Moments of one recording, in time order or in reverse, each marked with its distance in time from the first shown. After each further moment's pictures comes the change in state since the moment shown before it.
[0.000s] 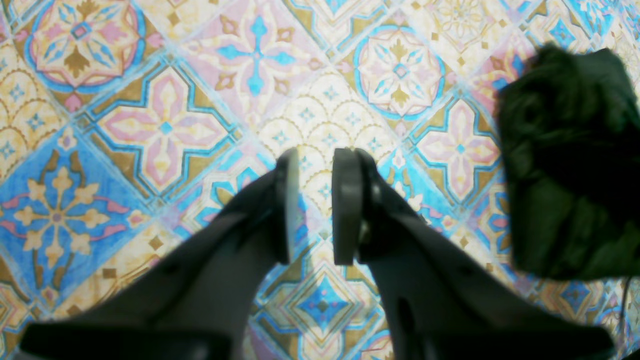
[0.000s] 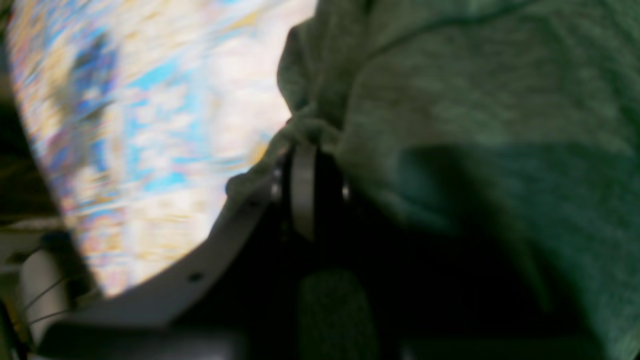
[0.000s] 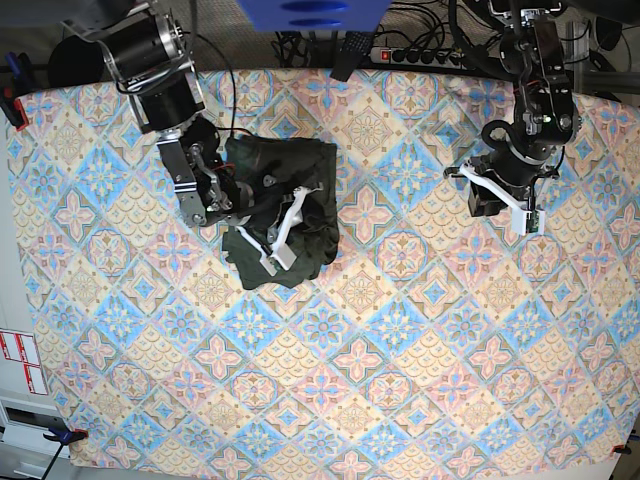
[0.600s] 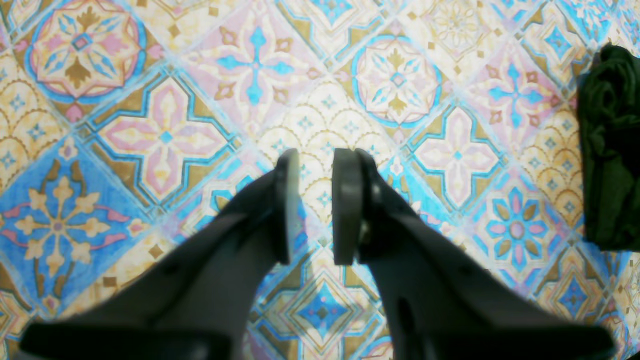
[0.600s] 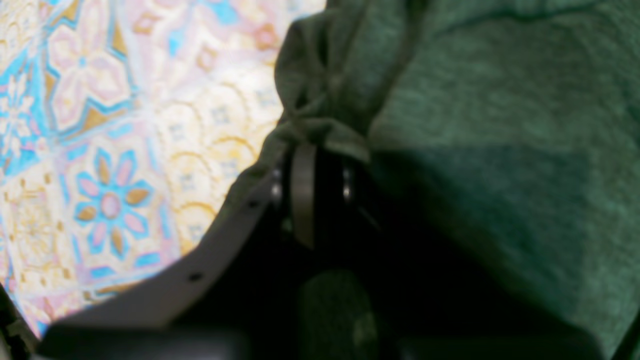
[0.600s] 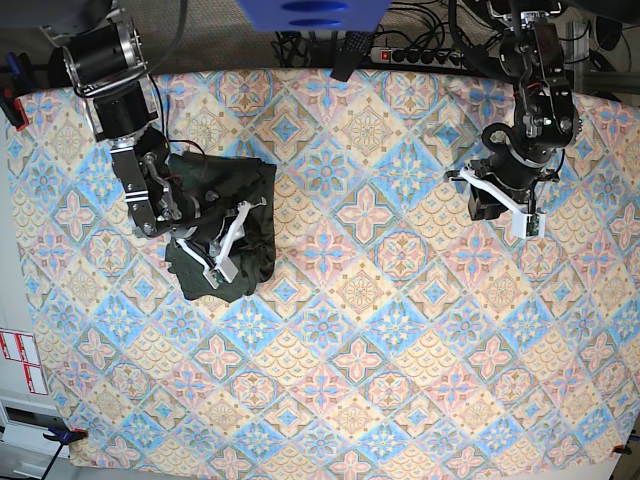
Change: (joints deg) left arm -0.6 0.0 0.0 0.0 0.0 0.0 0.0; right arm 0.7 9.3 0.6 2.2 -1.5 -1.6 1.7
